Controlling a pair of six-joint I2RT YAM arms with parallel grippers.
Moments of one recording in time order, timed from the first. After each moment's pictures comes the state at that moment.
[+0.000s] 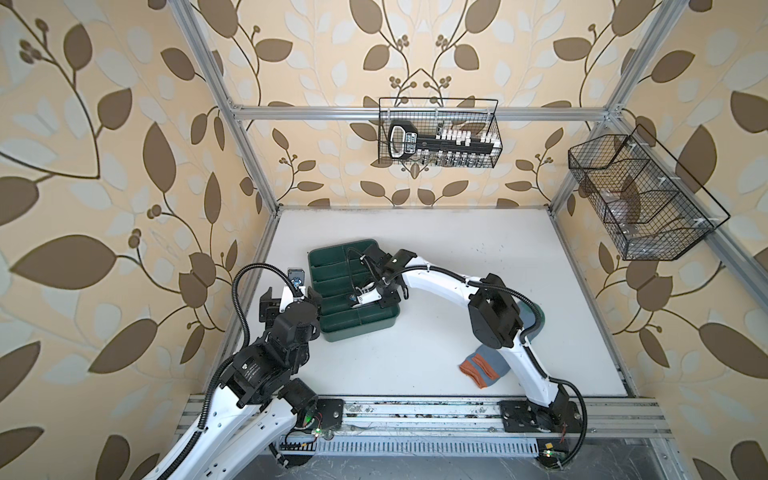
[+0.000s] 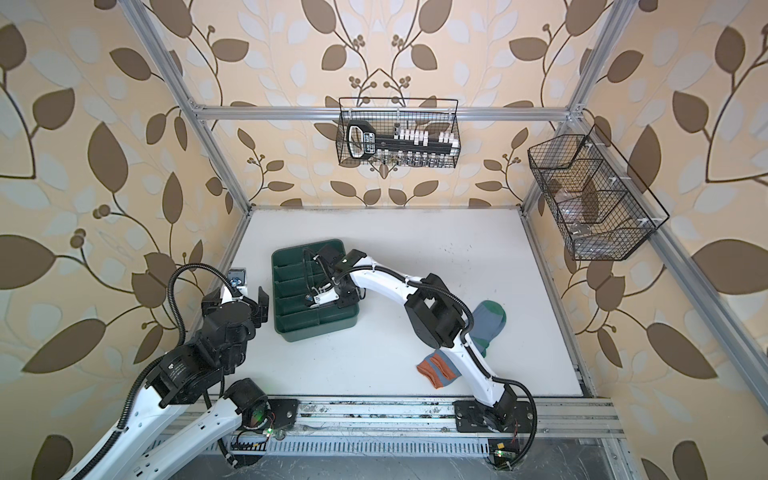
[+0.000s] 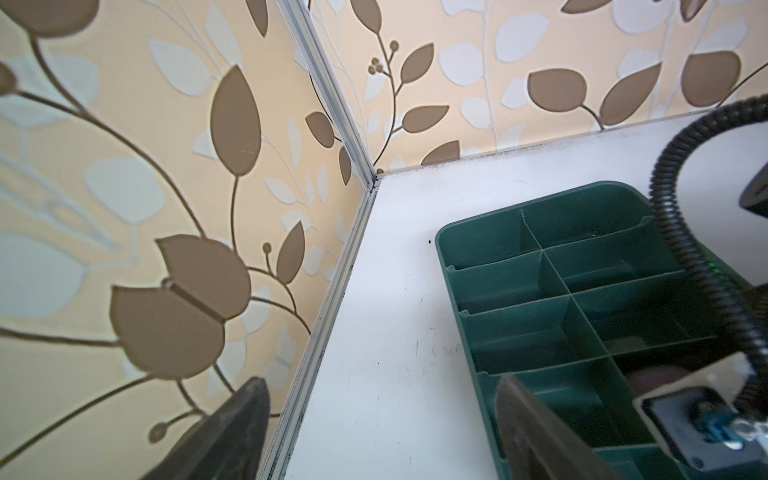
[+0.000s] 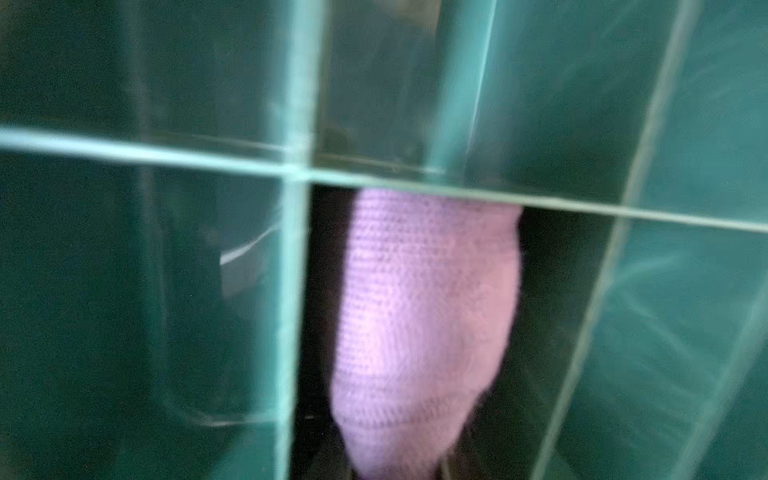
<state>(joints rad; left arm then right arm) -0.60 0.49 0.73 -0.74 -0.89 -0.08 0.85 2.33 1.98 -0.95 -0.08 -1.09</state>
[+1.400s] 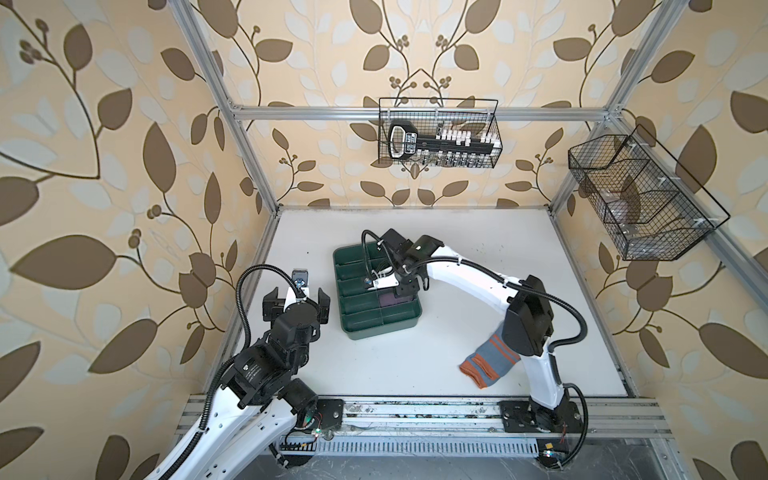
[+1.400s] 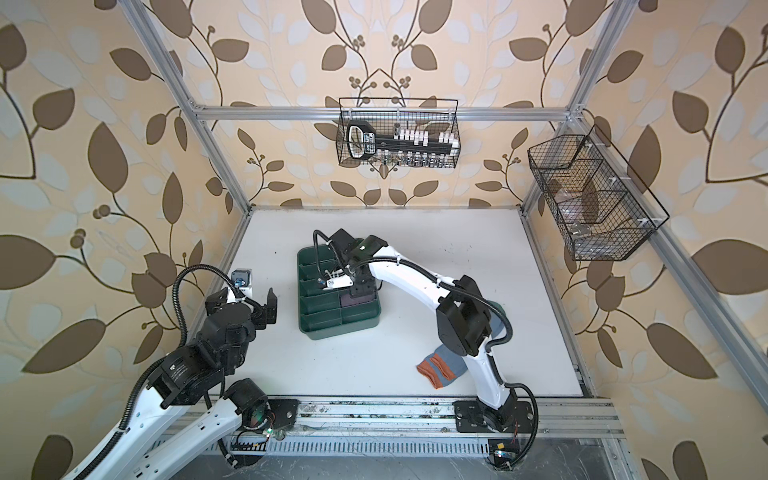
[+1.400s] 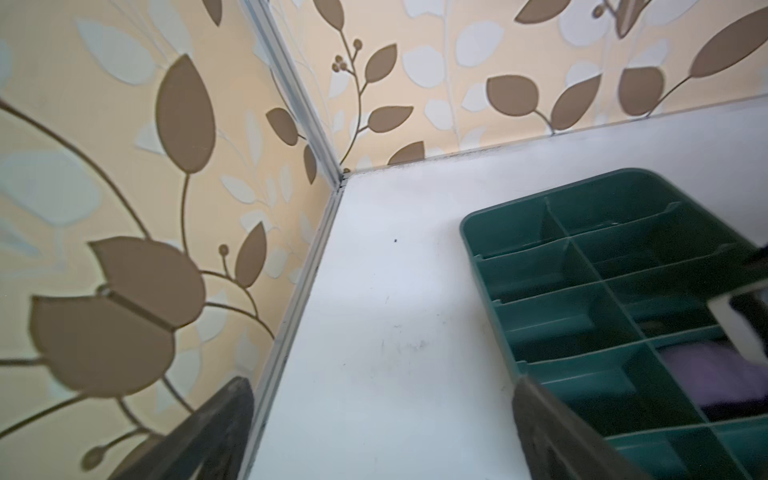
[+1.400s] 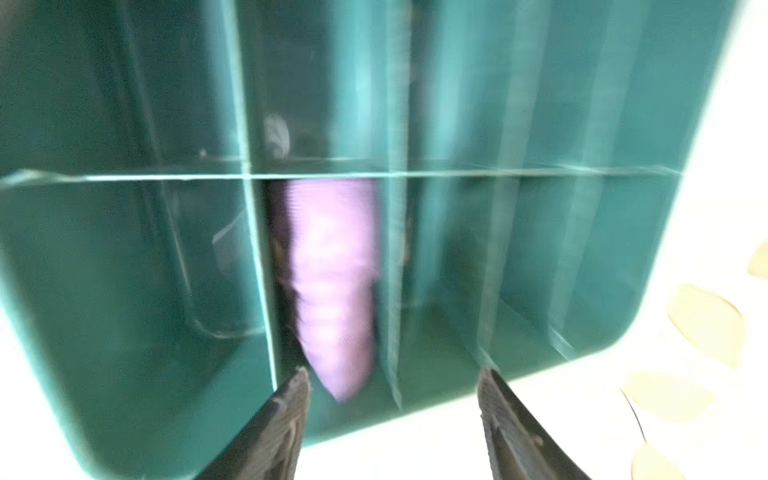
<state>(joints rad) -0.60 0.49 0.73 -0.72 -0.76 -0.12 0.82 2.06 1.94 -1.01 0.11 -0.94</state>
